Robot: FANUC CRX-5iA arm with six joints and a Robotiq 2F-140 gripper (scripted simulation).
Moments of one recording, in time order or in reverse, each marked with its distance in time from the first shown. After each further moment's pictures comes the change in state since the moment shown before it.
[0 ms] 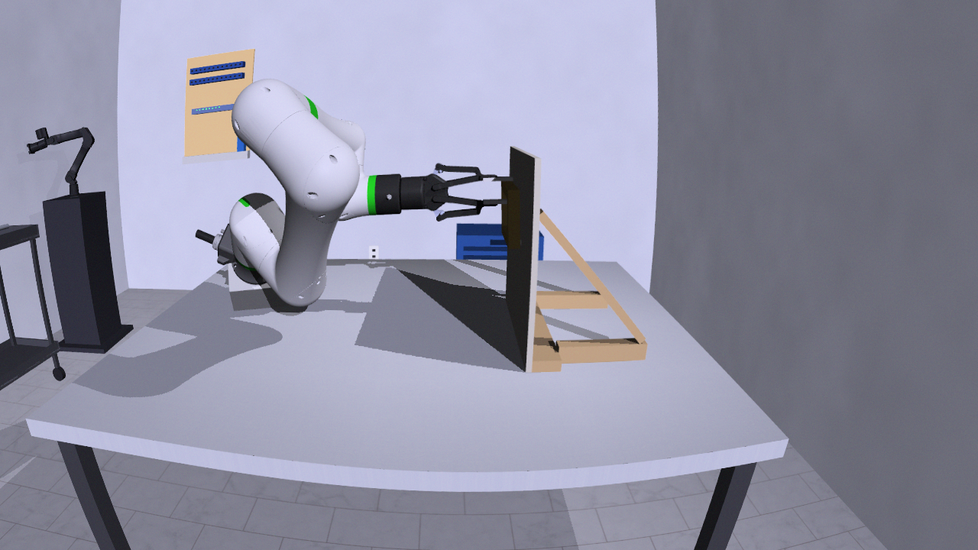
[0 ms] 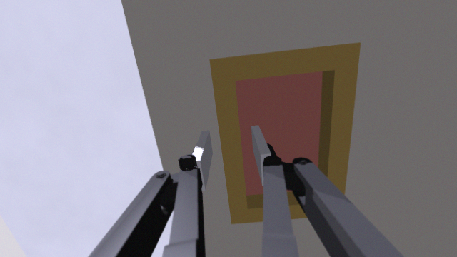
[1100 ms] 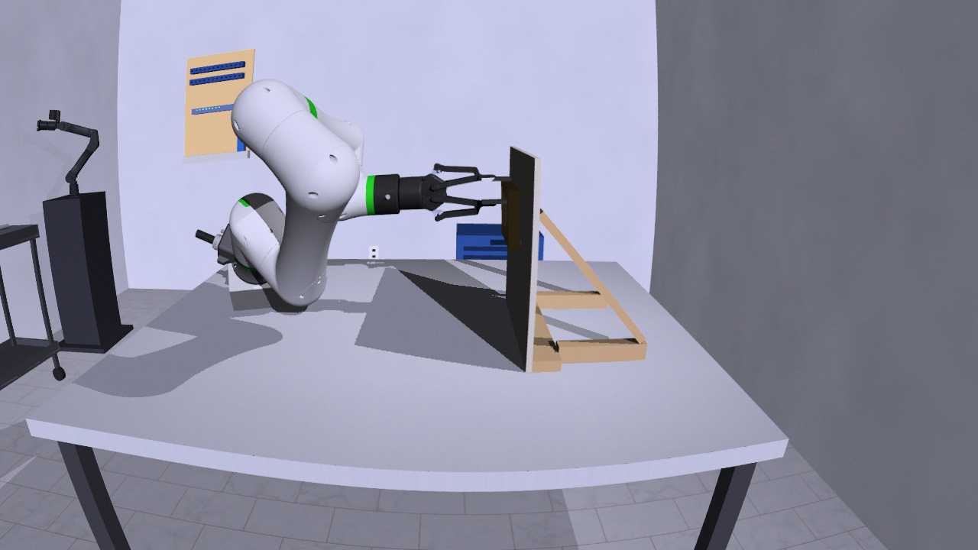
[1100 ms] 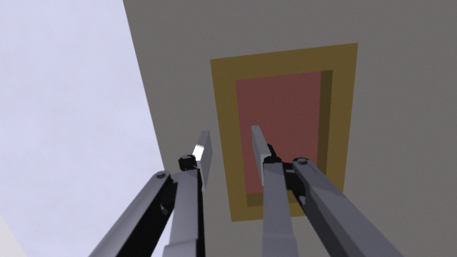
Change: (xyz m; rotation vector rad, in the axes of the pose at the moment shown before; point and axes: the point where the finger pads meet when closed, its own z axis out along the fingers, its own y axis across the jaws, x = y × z) arm 0.000 0.000 -0.003 0.000 0.000 0.000
